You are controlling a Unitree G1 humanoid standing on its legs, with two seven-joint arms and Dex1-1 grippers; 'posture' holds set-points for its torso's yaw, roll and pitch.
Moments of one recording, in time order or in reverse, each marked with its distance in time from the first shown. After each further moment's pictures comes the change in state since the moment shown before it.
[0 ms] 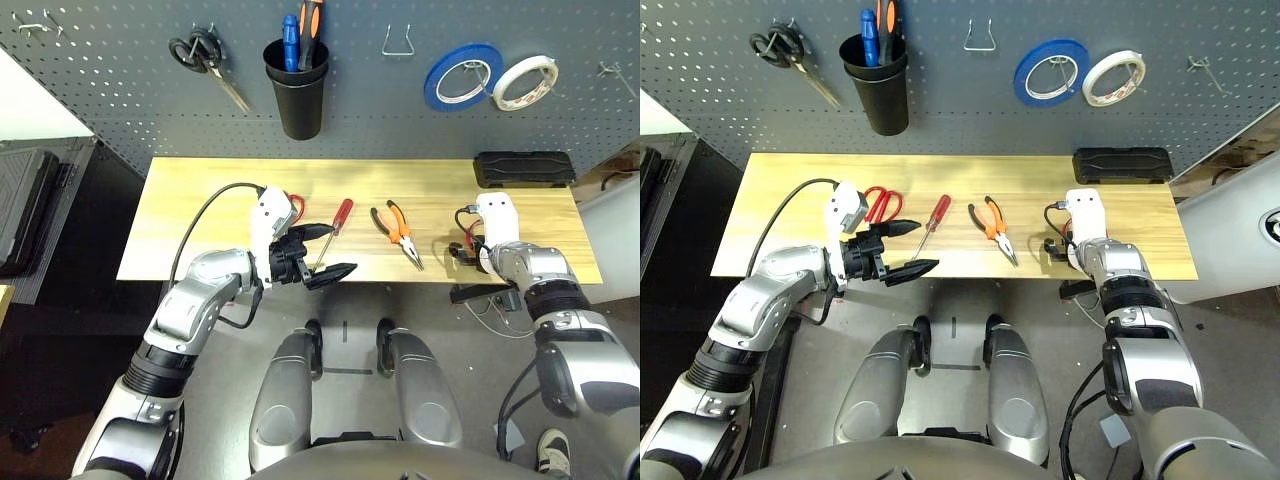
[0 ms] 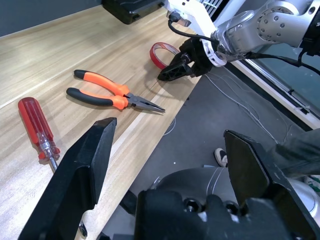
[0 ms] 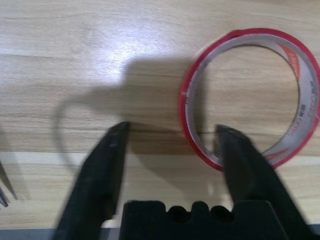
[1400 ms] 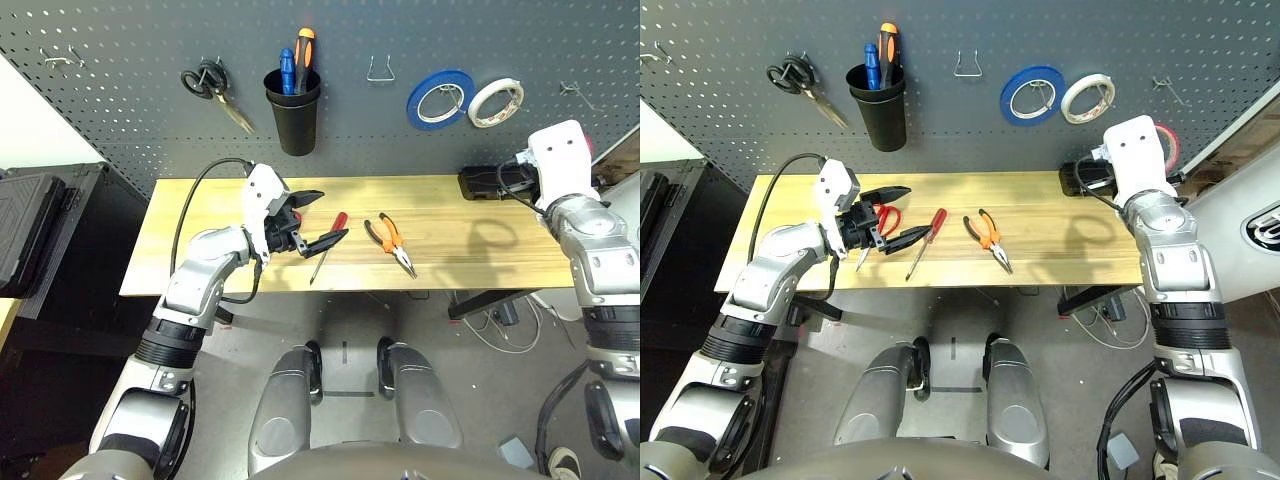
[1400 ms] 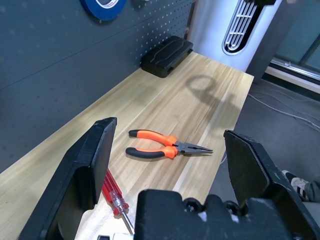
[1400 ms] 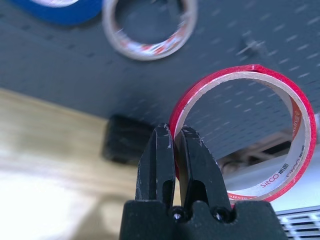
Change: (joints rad) left arm -0.118 -0.047 0.042 0.207 0.113 -0.271 0.010; right arm 0.212 -0.176 -0.061 -0.775 -0.130 -0.153 -0.109
